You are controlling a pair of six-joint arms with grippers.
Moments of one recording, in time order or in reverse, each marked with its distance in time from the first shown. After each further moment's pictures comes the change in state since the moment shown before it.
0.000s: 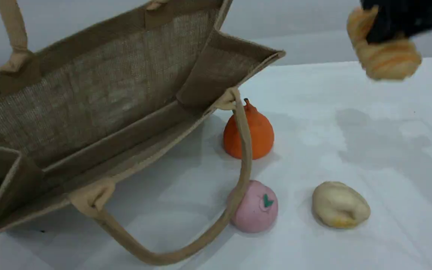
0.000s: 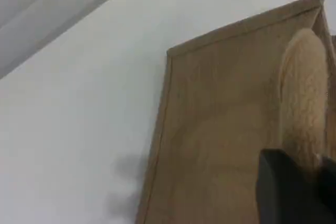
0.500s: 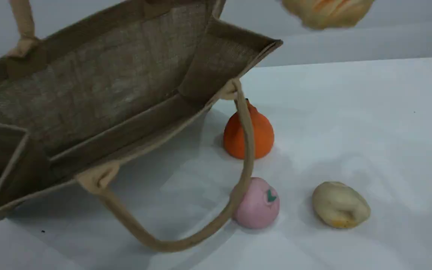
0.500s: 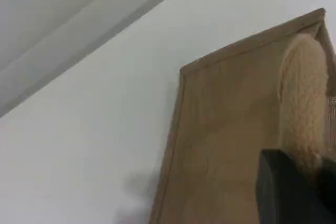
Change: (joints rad) left arm 0.000 0.032 -0.024 0.010 -0.075 -0.006; right arm 0.282 -0.281 0.000 0.123 0.230 -0.090
